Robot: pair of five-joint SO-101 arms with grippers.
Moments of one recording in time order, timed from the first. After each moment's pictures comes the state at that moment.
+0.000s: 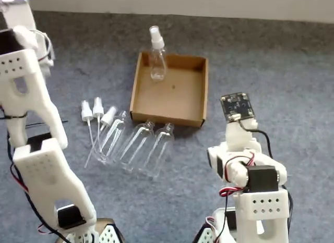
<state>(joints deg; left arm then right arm) -24.2 29.8 -67.5 100.1 -0.7 -8.8 -64.3 49.4 79.0 11.9</state>
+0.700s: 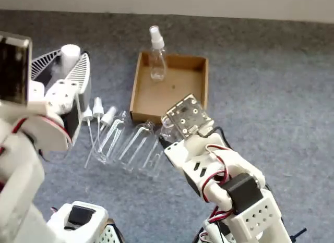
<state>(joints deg) 6.4 -37.7 -33.6 92.4 -0.7 -35.5 -67.1 46.6 61.0 11.2</state>
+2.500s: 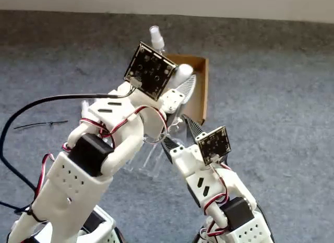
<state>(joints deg) 30.3 -42.8 22.3 47.7 2.2 -32.4 -96.3 82.5 32.2 2.6</state>
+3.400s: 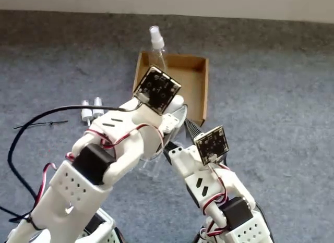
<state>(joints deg) 28.9 -48.8 32.2 56.4 2.2 -32.4 -96.2 82.7 32.4 2.6</state>
